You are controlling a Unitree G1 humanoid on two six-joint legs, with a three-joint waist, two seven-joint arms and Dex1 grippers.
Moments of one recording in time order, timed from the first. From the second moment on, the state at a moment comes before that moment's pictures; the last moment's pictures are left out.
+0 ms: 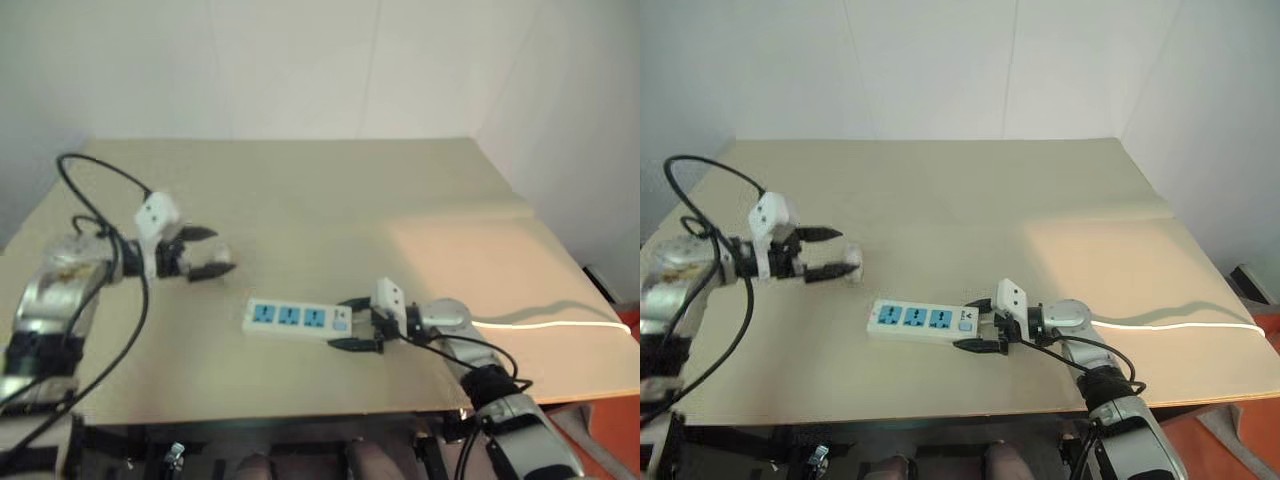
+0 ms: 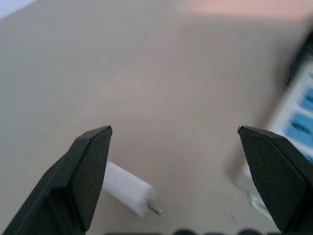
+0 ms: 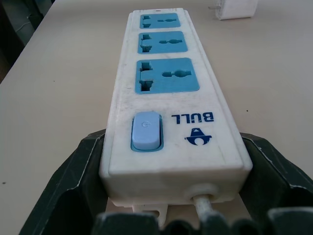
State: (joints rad) left arm -0.78 0.82 0.02 0.26 -0.33 0.62 -1.01; right arm -0.57 -0.34 0.22 0.52 0.17 -0.15 1.26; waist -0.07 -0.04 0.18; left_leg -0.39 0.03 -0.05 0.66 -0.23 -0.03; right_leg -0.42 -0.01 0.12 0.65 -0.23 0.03
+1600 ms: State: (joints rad) left arm -1.53 0.46 0.25 1.29 -0.11 1.25 0.05; right arm -0.42 -0.35 0.22 0.32 0.16 -0.11 1.10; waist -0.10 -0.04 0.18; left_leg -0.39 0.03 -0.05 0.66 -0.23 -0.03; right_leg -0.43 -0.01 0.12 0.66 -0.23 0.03
